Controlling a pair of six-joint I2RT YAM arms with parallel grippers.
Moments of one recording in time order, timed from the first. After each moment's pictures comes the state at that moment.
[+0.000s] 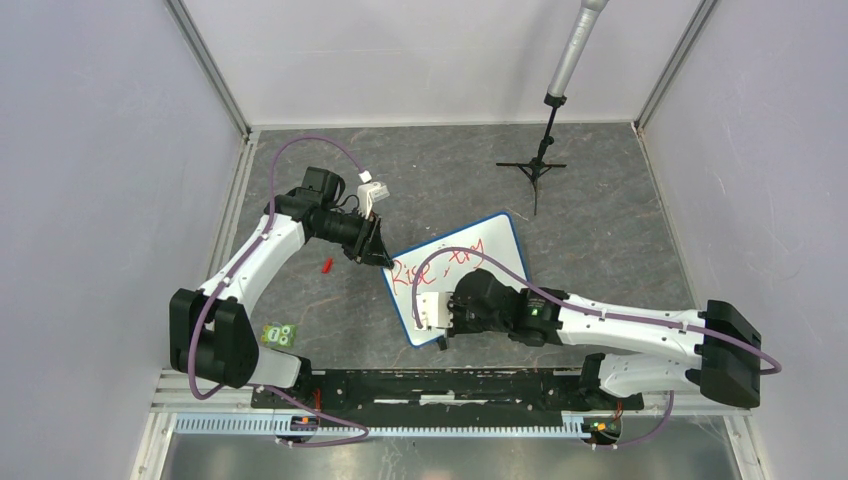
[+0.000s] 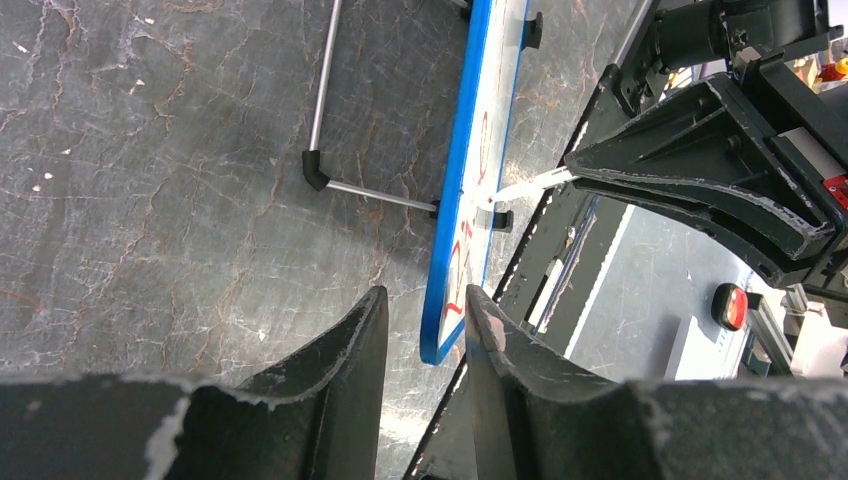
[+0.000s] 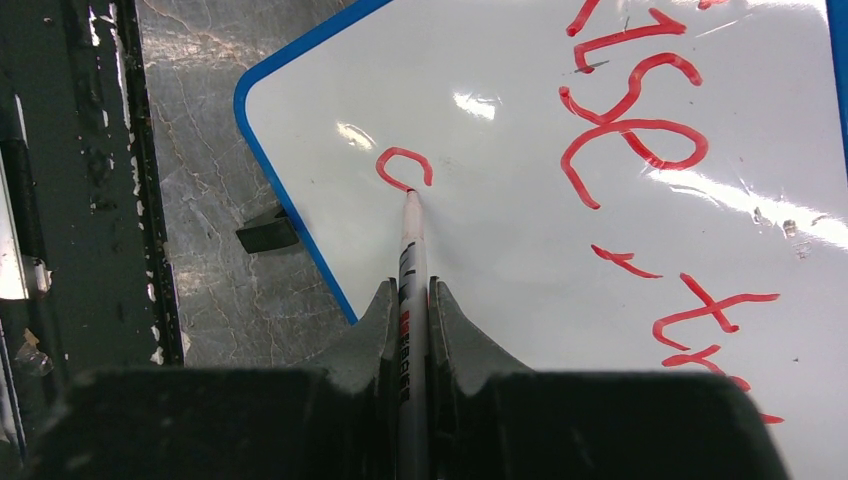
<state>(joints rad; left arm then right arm) -0.26 1.40 1.08 -0.81 0.87 0.25 1.20 1.20 0.77 -0.32 0.06 -0.51</state>
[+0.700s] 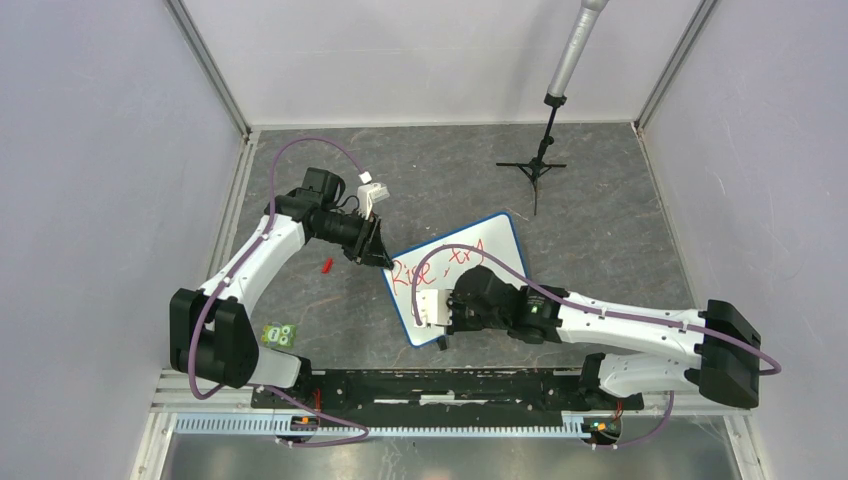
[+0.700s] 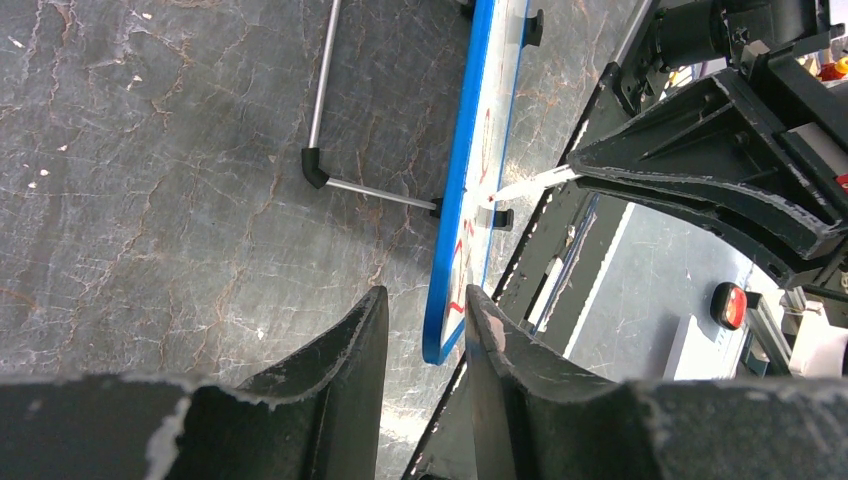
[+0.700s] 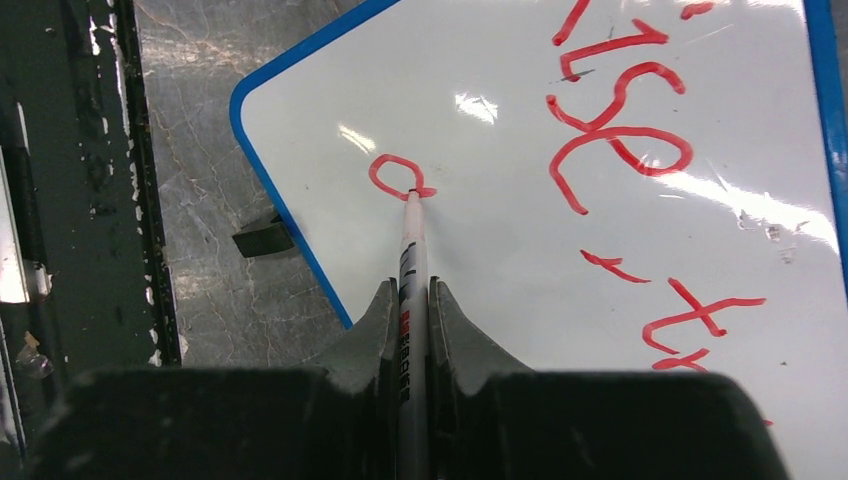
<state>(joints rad) -0.26 1.40 1.08 -0.81 0.87 0.25 1.18 1.20 0.79 -0.32 0.05 -0.51</state>
